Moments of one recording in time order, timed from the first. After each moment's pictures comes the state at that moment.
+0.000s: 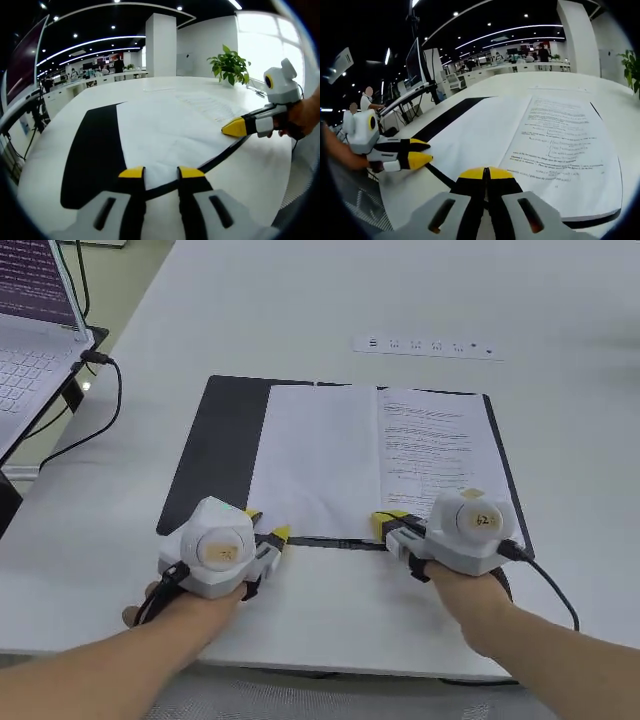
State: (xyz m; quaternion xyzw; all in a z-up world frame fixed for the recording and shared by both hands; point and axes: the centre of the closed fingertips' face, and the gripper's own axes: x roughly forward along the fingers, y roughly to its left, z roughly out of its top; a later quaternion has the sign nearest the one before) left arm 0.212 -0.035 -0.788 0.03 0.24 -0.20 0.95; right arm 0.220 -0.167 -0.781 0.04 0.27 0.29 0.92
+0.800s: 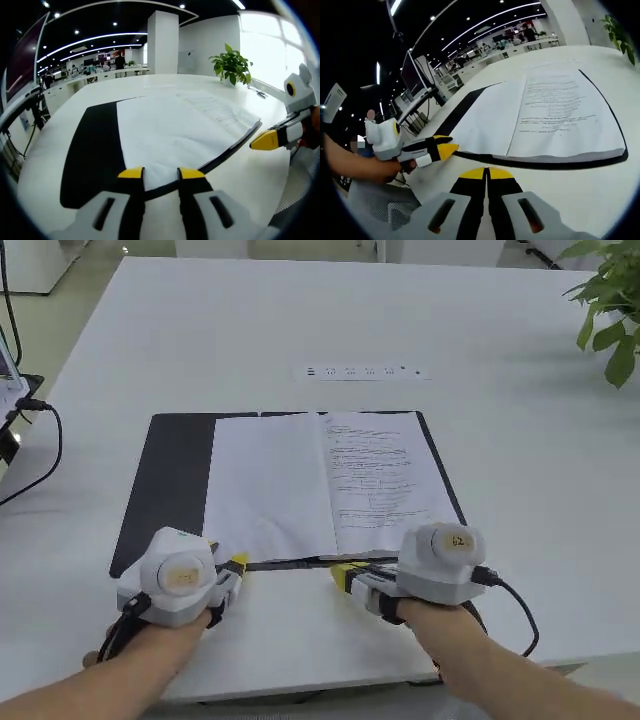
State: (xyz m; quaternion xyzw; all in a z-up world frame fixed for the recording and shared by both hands) left arm 0.209 -0.041 -0.785 0.01 0.28 -0.21 0.94; right arm 0.154 -0.165 -0.762 0.15 0.35 0.28 0.88
